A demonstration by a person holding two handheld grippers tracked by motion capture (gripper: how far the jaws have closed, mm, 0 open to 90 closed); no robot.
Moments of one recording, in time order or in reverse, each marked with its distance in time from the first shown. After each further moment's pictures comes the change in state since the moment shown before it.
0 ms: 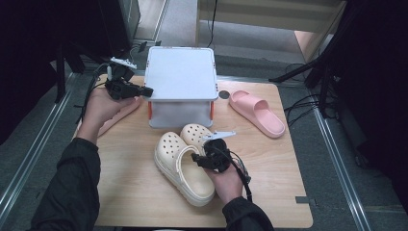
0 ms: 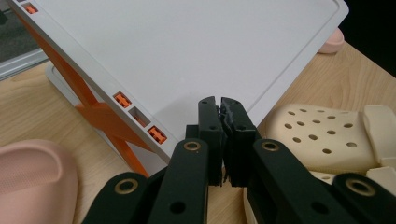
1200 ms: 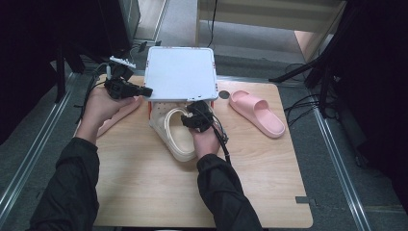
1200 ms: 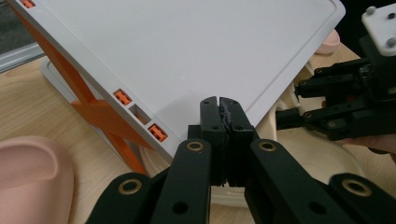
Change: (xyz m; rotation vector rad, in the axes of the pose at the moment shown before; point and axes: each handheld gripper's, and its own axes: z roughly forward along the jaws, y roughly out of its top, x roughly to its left) left arm 0.003 0.000 -0.001 0.010 -0.018 -0.014; right arm -0.022 0.101 0.072 -0.091 -0.164 0.017
